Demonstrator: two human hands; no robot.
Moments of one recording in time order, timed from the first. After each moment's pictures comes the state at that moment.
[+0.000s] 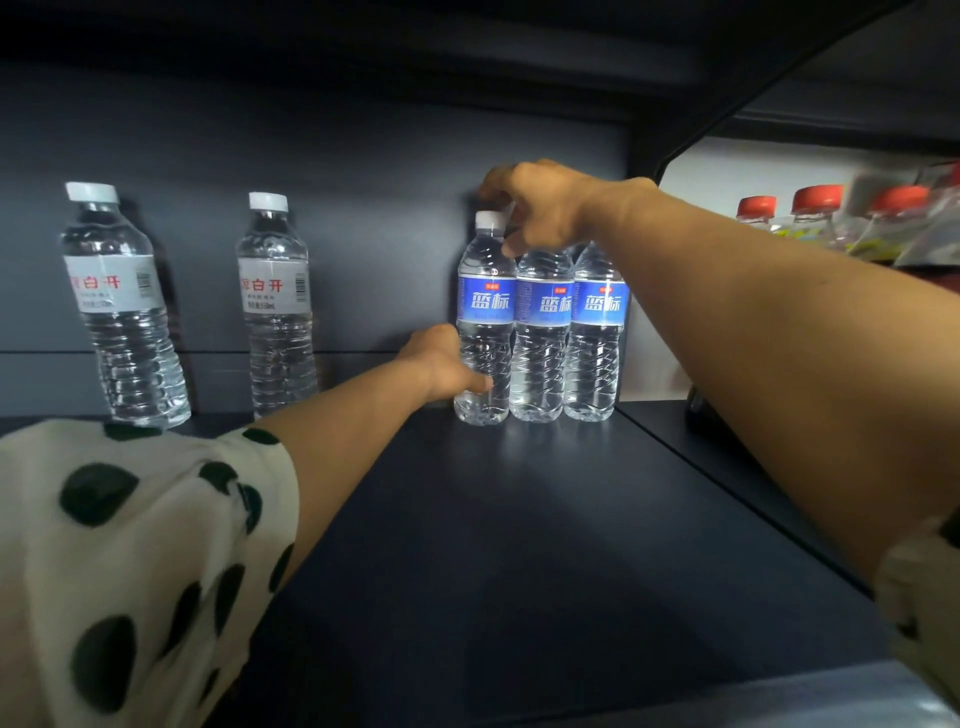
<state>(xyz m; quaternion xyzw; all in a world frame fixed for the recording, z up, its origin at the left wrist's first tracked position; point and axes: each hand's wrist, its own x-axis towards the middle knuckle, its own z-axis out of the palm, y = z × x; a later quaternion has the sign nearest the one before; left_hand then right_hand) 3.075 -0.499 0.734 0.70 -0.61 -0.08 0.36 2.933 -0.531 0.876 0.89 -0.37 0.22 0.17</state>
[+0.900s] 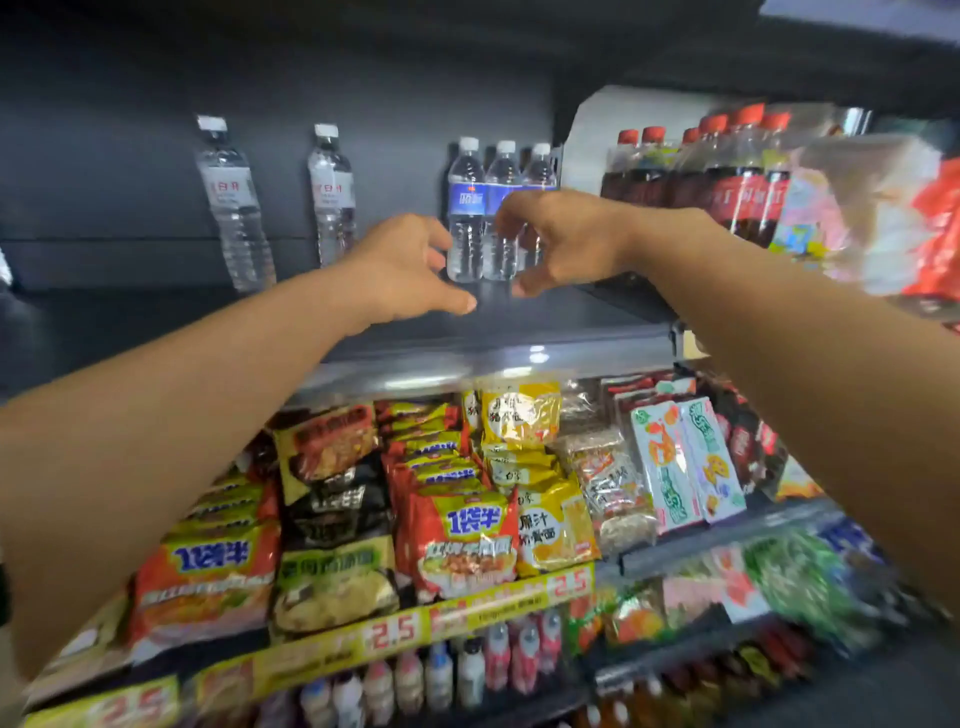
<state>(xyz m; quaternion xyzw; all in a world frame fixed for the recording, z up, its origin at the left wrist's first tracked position) 3.040 -0.156 0.738 0.60 -0.70 -0.10 0.38 2.861 -0.215 0.778 0.90 -0.41 0.14 0.08</state>
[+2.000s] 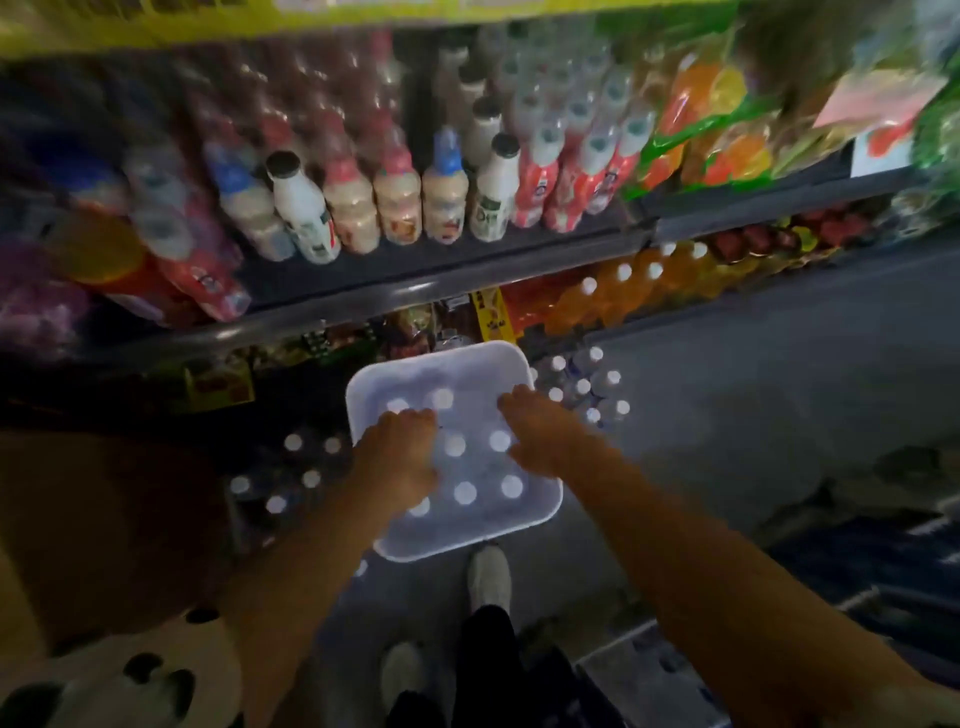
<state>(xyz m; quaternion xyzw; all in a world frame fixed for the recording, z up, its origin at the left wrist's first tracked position) 3.057 -0.009 0.022 0.67 -0.66 -0.31 -0.12 2.875 -0.060 -0.008 0.82 -0.48 -0.23 -0.22</state>
